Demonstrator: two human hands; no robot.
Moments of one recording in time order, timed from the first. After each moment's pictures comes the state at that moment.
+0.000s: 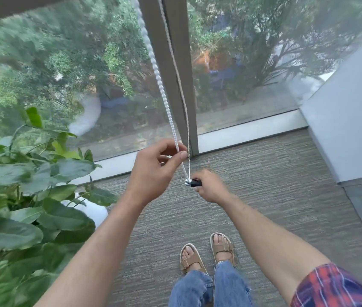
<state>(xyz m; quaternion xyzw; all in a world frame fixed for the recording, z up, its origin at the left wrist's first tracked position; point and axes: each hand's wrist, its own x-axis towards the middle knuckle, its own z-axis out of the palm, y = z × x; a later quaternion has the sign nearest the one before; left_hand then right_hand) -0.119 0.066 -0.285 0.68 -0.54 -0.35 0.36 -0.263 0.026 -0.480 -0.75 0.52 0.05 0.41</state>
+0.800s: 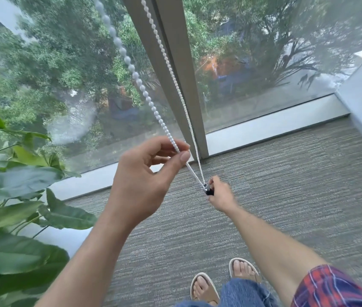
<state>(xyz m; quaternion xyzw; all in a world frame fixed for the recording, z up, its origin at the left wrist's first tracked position) -0.114 0.043 -0.413 0.65 -0.58 -0.31 0.38 -0.248 -0.003 -0.723 -0.61 0.62 -0.01 0.49</state>
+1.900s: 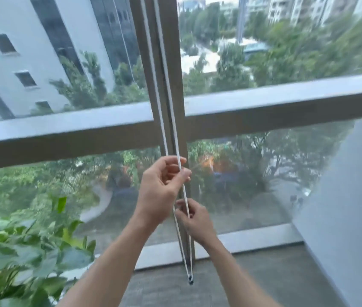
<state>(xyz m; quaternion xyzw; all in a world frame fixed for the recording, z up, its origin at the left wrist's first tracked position) -0.153 0.002 -0.113 0.55 -0.51 -0.27 0.60 -0.242 -0.061 -0.280 -0.66 0.41 -0.38 0.51</state>
